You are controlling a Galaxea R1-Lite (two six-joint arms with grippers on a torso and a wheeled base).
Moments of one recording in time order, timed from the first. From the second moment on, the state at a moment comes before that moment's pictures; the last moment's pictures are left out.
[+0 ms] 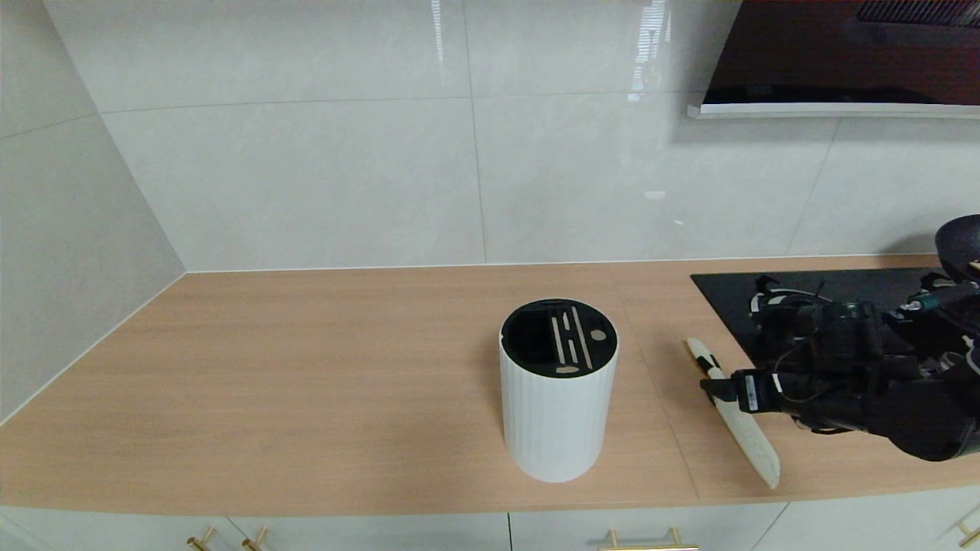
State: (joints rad) left arm 0.00 0.00 0.00 -0.01 0.06 -0.01; right arm 0.15 1.96 -0.70 -0.64 0.01 0.03
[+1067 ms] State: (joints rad) left arm 0.00 0.00 0.00 -0.01 0.06 -0.01; right arm 0.12 2.20 -0.74 -0.81 -0.08 0.02
